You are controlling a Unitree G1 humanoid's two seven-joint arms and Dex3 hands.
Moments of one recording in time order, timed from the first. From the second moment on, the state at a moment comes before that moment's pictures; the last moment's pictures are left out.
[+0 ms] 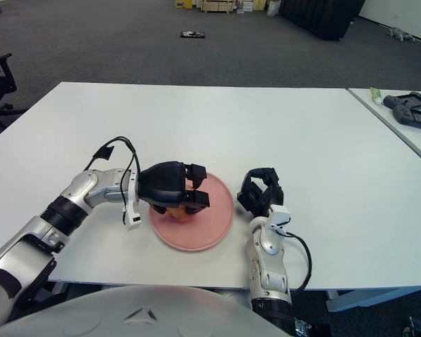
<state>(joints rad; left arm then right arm) -0.45 0.35 -0.52 0.29 1.03 -1.08 0.06 0.22 0.11 -0.08 0.02 0.13 -0.14 -0.22</state>
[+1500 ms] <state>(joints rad) -0.48 0.36 -0.59 0.41 0.93 -1.17 0.22 0.22 0.11 -0.08 0.03 0.14 -0.15 -0.22</state>
